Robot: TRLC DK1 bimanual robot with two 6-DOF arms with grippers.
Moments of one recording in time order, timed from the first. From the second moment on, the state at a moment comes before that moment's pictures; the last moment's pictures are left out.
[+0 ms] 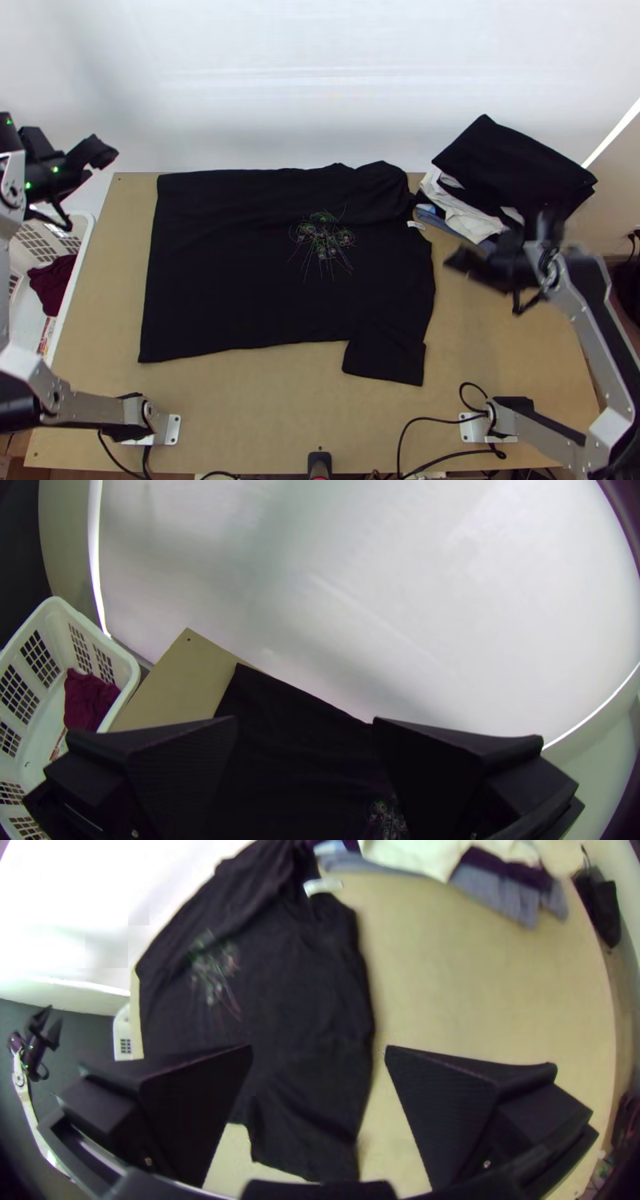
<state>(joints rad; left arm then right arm) 0.28 1.49 1.79 -0.87 0.28 -0.38 0.00 1.19 1.02 -0.91 -0.39 0.36</state>
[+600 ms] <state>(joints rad) 0.29 1.35 1.67 -0.90 0.28 -0.37 0.19 1.15 0.67 -0.85 -0.39 0.35</state>
